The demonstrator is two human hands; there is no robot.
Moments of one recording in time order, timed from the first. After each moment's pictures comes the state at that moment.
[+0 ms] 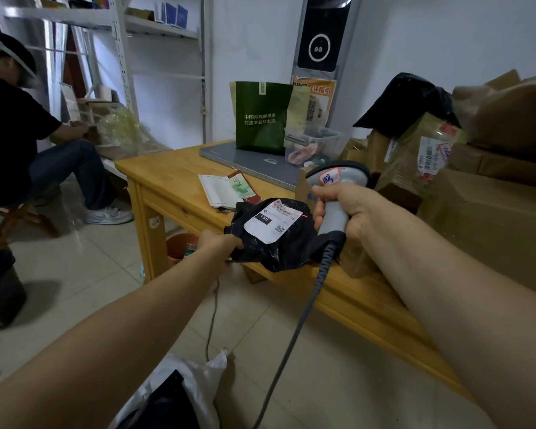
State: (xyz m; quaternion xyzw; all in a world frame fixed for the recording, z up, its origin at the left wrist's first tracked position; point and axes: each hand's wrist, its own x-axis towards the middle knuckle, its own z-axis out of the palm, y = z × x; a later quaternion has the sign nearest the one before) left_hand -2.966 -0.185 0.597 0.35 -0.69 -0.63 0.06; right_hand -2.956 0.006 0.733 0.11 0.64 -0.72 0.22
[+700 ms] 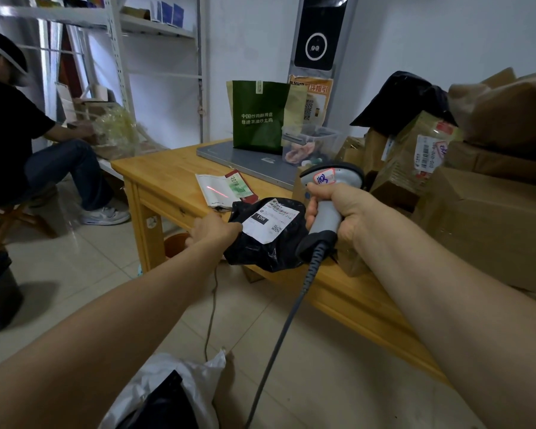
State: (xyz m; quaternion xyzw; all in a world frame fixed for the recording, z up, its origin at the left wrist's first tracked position) left_hand -2.980 -0.191 0.607 0.32 -0.84 -0.42 0.11; right_hand -2.948 0.002 0.730 0.12 0.61 -0.75 0.22
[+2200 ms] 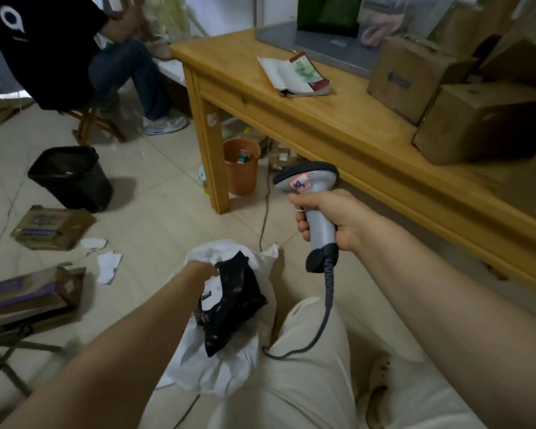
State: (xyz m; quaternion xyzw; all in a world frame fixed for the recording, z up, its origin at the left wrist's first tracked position) left_hand -2.759 -0.240 0.429 0.49 -0.69 -0.51 -0.16; right_hand -2.846 -0.051 0.576 0.05 0.69 -0.62 0.37
